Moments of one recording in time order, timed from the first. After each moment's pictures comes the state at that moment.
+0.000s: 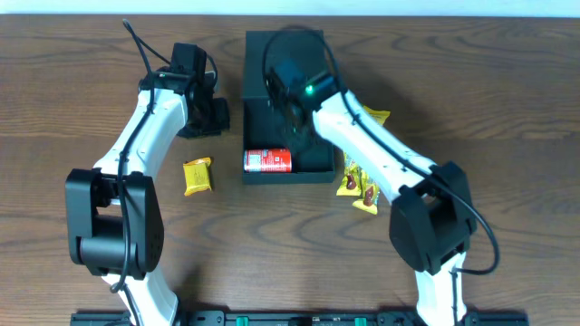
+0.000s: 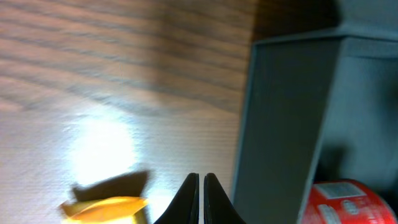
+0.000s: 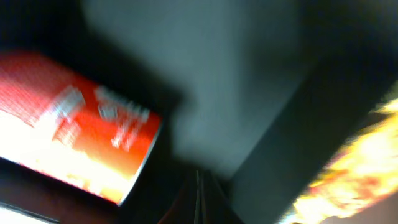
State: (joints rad) left arm -0.13 1.91 1.46 -0.88 0.17 -0.25; right arm 0.61 2.10 1.85 -1.11 0.09 0.07
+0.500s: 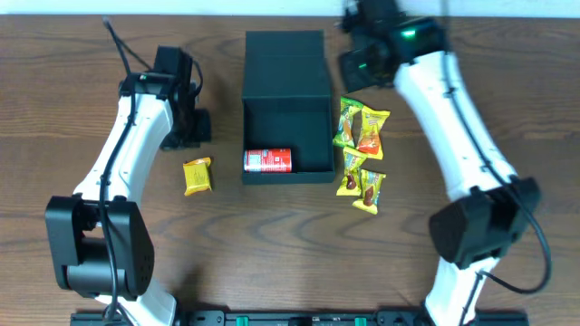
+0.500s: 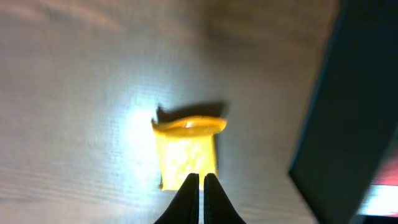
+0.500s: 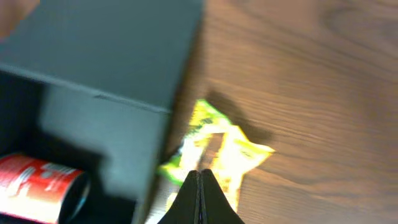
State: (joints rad) left arm -0.09 1.80 1.40 -1.06 0.03 -0.21; right arm 0.28 2.01 2.06 -1.16 0.02 0.04
